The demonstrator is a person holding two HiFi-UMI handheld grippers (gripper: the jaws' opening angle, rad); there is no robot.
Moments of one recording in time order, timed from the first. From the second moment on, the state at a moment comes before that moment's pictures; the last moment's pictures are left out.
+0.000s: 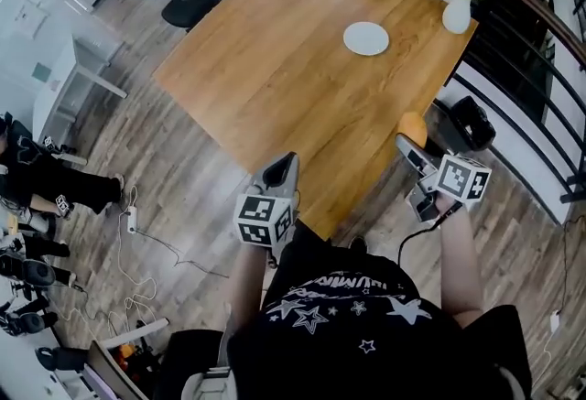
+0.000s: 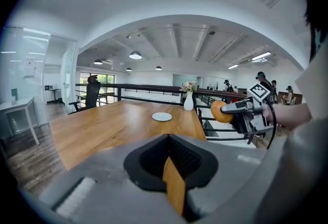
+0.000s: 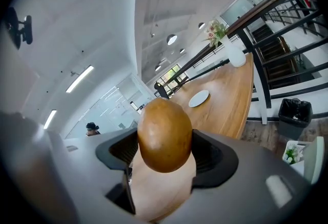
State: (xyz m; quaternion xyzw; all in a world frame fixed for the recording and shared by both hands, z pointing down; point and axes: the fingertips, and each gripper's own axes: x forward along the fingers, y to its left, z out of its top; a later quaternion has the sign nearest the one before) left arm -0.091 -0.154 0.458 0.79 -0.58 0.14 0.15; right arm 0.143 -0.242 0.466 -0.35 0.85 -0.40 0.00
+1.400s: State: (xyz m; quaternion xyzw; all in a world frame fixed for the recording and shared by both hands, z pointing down) left arm -0.155 -0.401 0.494 0.84 -0.50 0.16 0.15; right arm 0.069 -0.509 0.542 -0.47 0.82 -0.28 -0.18
